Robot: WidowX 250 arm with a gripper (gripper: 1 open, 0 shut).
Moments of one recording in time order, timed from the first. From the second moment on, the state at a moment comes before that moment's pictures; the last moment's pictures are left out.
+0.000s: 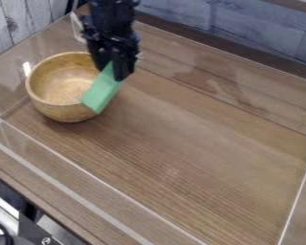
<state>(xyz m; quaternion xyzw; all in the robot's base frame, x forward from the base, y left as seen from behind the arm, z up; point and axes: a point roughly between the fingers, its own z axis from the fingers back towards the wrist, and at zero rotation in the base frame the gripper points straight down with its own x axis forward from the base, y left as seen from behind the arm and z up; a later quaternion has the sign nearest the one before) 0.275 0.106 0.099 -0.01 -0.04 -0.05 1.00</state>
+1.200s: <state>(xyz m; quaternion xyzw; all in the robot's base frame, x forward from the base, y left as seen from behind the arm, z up) 0.266 0.150 0.107 -0.04 -0.02 -0.01 1.00</state>
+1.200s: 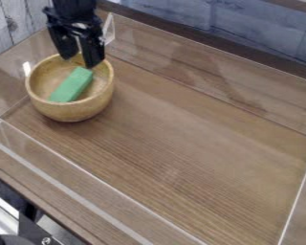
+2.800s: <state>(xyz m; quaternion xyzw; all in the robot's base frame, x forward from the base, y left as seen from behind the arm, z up) 0.260 0.131 0.116 -0.05 -0.01 0.11 0.99</state>
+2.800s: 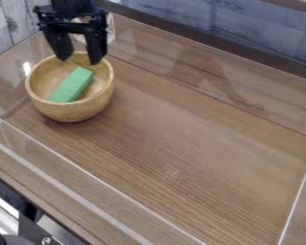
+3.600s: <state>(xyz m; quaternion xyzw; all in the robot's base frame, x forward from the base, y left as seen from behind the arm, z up) 0.246 0.144 0.125 -0.07 0.00 0.02 1.00</state>
